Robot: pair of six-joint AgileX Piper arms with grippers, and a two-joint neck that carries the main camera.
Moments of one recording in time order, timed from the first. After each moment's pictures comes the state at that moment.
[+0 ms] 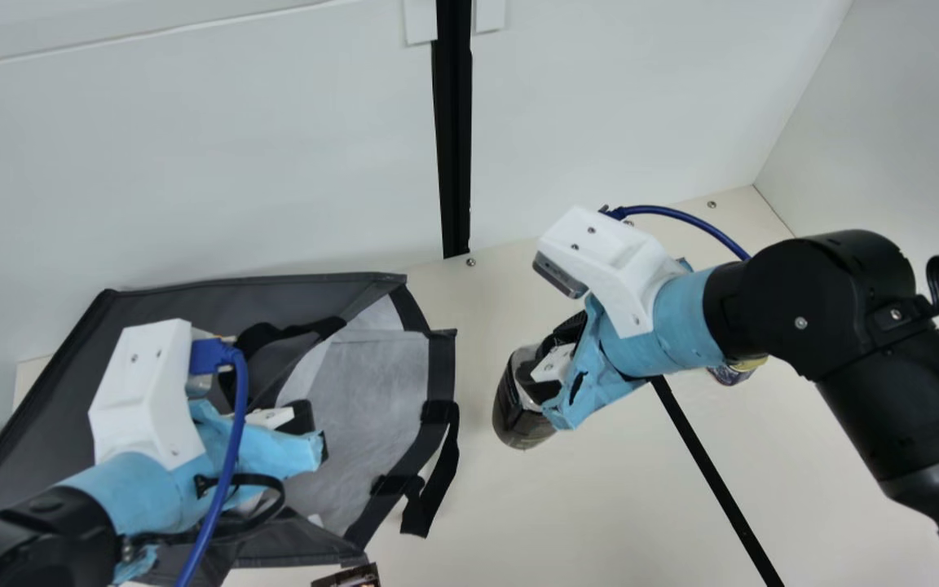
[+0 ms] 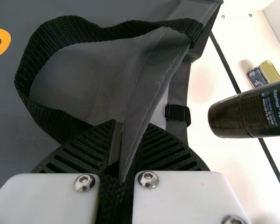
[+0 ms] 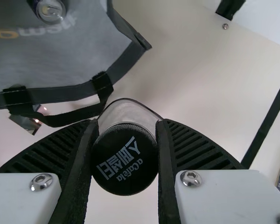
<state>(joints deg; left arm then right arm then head) -37.0 84.2 -77.3 -8.2 43.3 -17.8 5.2 76.3 -83.8 18.2 69.9 -29.2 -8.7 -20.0</state>
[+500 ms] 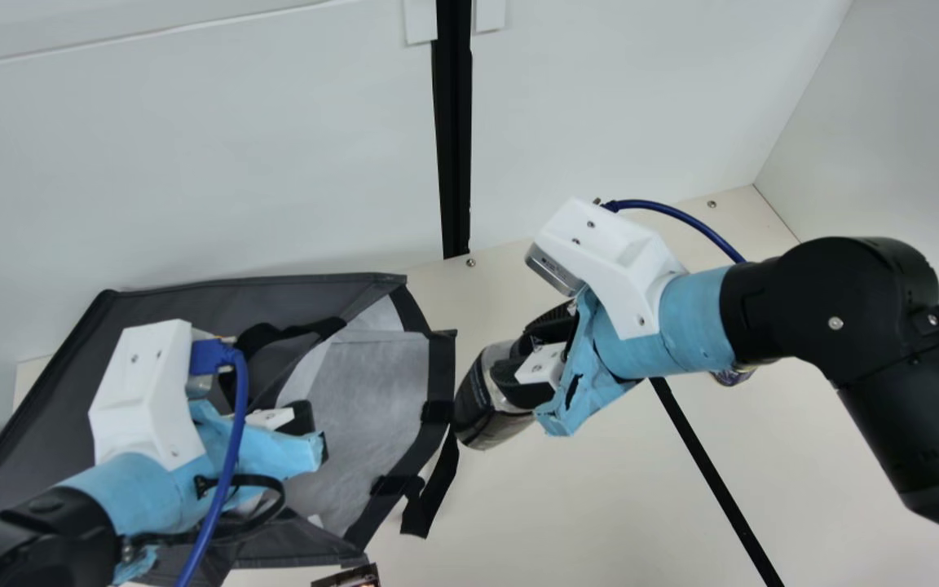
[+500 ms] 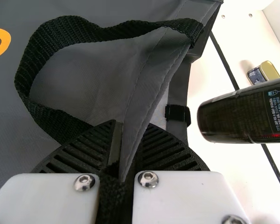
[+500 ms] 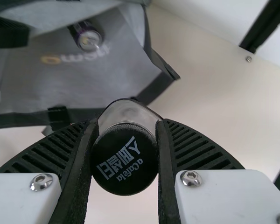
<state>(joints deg) -37.0 84.2 -77.3 -8.2 43.3 -17.8 3.8 75.2 -83.2 28.5 68.6 -34.9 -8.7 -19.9</state>
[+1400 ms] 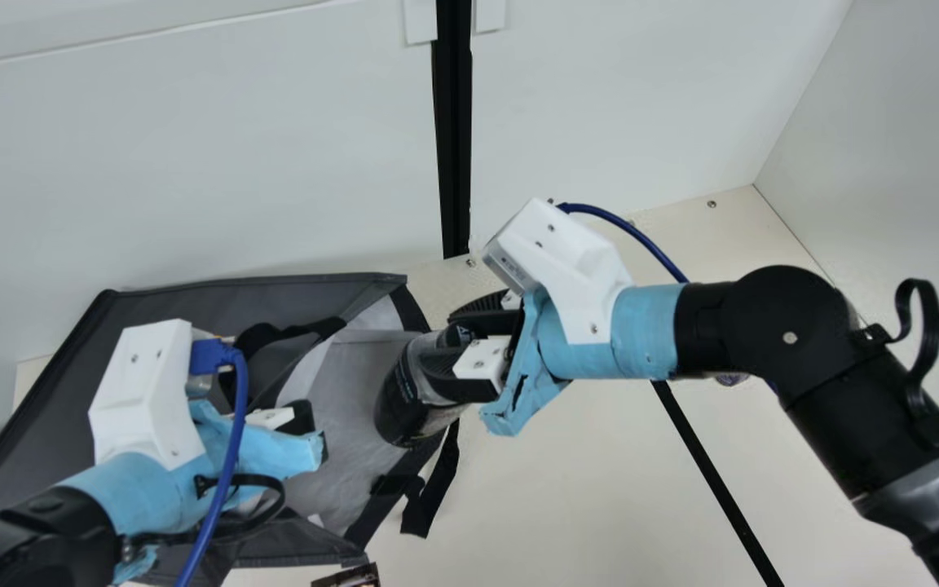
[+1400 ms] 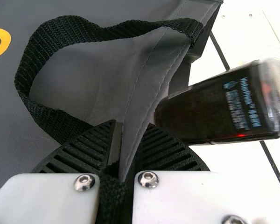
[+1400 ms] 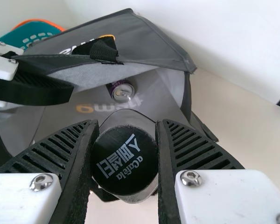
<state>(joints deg) -37.0 84.2 -77.3 -8.2 43.3 -17.8 7.0 76.0 -74.8 45.3 54.2 -47.1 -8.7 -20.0</state>
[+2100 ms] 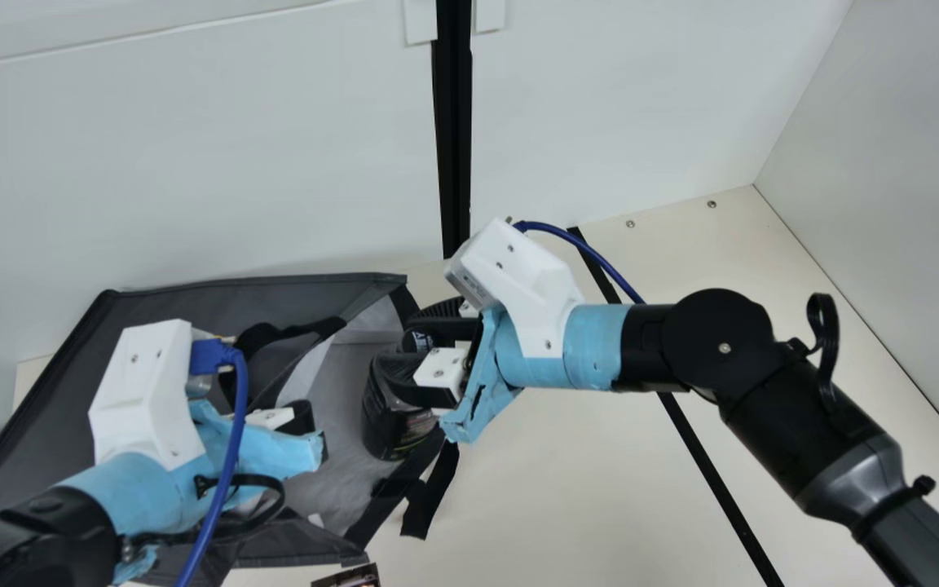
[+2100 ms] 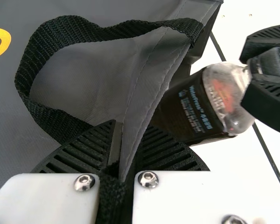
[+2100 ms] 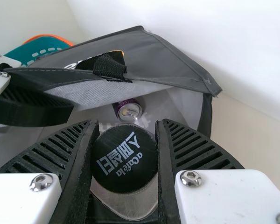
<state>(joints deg) -37.0 84.2 -77.3 -8.2 43.3 -17.8 10.9 79.2 -69.3 56.5 44.8 -58.8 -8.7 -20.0</state>
